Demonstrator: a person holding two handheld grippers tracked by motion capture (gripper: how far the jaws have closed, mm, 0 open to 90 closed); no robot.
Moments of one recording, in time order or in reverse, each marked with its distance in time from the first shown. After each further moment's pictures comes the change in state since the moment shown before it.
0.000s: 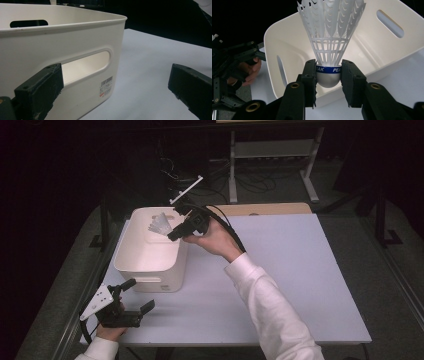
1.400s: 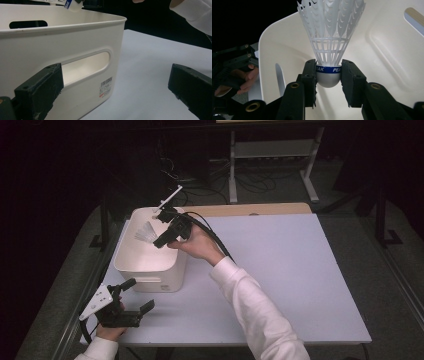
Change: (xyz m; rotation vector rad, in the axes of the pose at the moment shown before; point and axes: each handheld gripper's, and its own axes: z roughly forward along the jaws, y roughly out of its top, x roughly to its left) left arm 0.001 0.000 -0.001 0.001 -0.006 -0.006; right arm 0.006 0.011 0.054 0.043 0.044 0.000
